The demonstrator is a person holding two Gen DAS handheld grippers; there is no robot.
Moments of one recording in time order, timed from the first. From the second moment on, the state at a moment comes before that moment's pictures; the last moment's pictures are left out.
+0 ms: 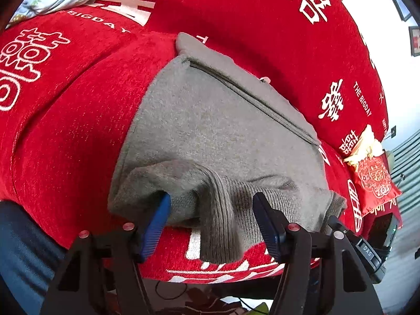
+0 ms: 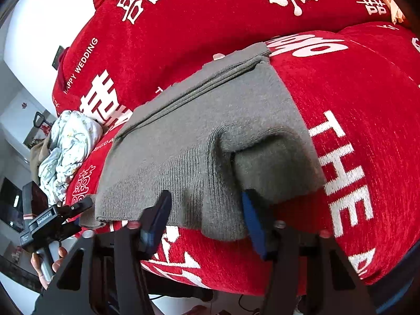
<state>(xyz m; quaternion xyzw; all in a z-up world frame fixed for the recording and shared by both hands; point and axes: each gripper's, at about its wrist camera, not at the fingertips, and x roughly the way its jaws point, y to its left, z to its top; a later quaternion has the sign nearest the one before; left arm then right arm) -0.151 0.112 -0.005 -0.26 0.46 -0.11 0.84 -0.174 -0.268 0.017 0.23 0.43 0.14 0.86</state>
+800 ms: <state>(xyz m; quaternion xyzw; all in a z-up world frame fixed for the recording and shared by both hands) -0.160 0.112 0.039 -0.28 0.41 -0.13 0.86 -0.191 -0.256 0.075 0.20 0.38 0.19 0.88</state>
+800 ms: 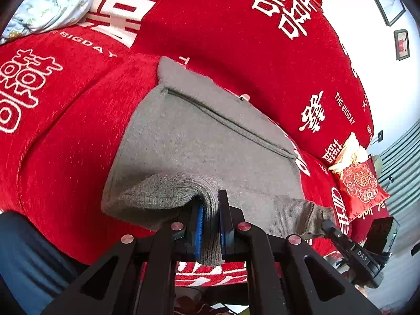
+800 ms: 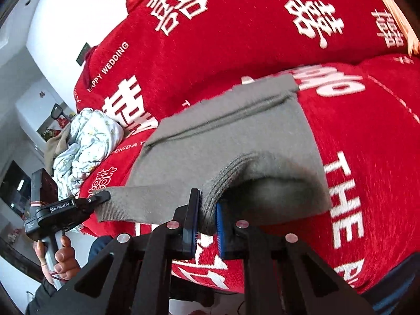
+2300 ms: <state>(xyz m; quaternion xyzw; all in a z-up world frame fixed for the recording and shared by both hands) -0.073 0.096 0.097 -0.23 0.35 -0.11 0.90 -0.113 -0.263 0.130 0.09 0.27 0.08 0.96</state>
